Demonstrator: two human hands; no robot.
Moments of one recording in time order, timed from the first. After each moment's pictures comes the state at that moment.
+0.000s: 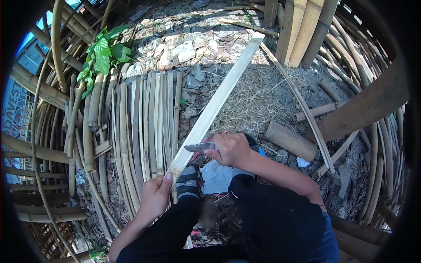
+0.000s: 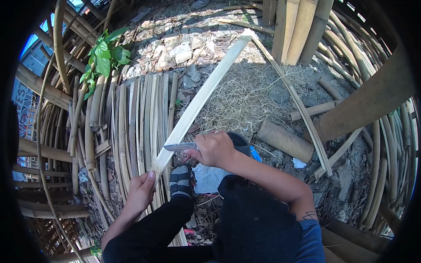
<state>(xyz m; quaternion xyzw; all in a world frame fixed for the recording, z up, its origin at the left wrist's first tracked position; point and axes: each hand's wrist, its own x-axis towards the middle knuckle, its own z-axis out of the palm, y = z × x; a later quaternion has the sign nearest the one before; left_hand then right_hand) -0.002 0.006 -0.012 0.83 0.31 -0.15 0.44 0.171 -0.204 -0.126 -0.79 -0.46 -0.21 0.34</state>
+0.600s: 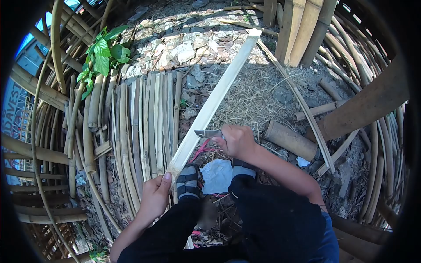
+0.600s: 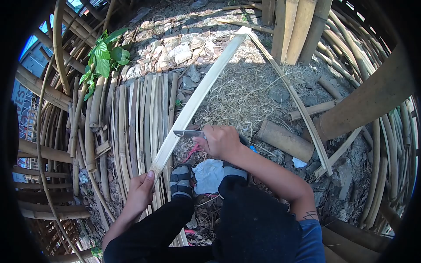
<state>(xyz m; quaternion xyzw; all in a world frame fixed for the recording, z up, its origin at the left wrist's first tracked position) -0.006 0.014 -0.023 0.83 0.29 -0.13 0.47 0.191 -0.216 -0.130 -0.81 -0.44 -0.22 0.33</state>
